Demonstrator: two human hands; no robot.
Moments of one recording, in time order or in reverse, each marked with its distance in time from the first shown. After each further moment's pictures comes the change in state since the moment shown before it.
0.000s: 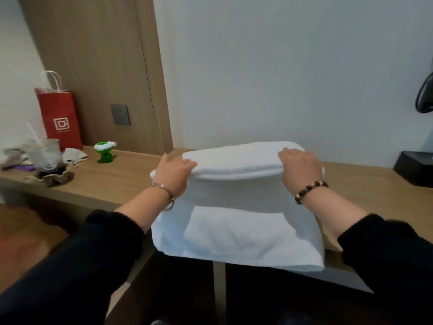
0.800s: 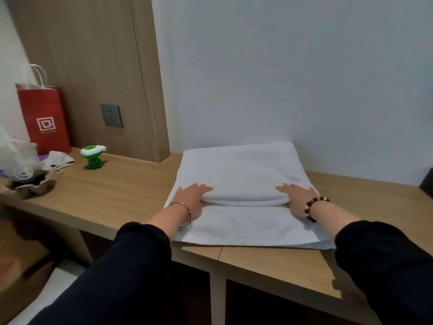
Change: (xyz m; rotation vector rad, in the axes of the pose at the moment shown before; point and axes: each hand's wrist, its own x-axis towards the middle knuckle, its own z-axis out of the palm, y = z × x) left_hand 0.060 0.017 0.090 -0.313 -0.356 -0.126; right_hand 0.060 0.033 0.133 0.165 -0.716 -0.015
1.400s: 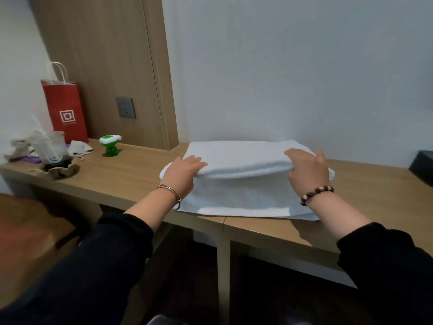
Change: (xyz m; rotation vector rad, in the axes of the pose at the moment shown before) left_hand -0.073 -0.012 -0.045 0.113 0.412 0.218; right_hand -0.100 -0.045 -0.032 0.094 0.841 -0.034
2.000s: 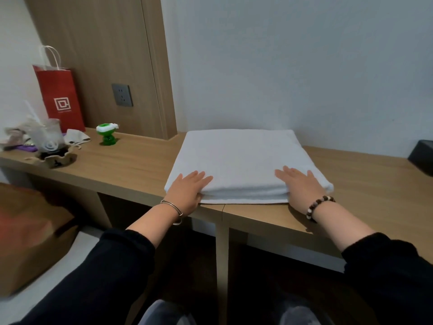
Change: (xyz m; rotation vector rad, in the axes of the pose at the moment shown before) left_hand -0.048 0.016 0.043 0.006 -0.283 -0.009; right_hand -0.048 0.015 0.030 -0.055 -0.543 -0.082
